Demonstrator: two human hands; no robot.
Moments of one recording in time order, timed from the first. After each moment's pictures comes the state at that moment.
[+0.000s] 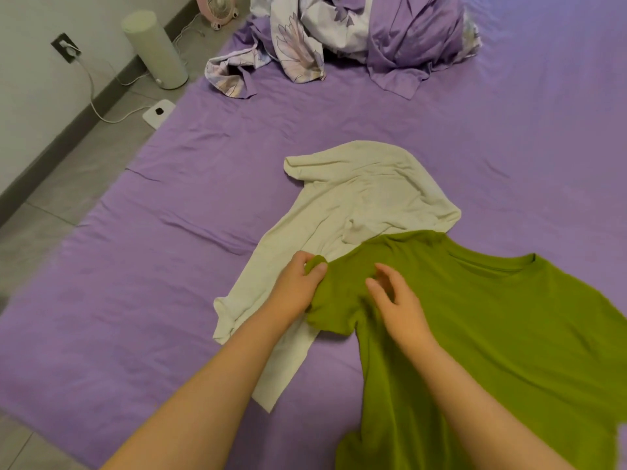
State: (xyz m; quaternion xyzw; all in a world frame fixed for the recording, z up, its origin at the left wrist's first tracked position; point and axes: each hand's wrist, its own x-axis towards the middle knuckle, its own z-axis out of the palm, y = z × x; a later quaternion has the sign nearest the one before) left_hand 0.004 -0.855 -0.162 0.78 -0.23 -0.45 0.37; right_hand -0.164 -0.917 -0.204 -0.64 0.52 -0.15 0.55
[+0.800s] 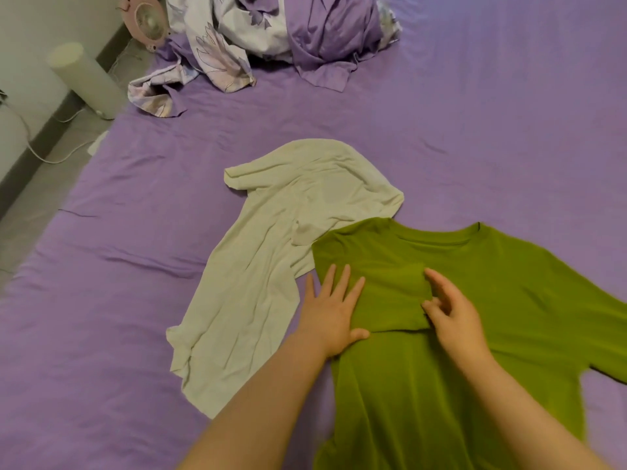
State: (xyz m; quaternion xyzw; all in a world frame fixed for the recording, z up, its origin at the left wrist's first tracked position) left_hand -0.091 -0.886 -0.237 0.66 -0.70 -0.23 -0.15; right_hand -0.295 -0.943 -0.226 -0.59 0.61 -0.24 0.47
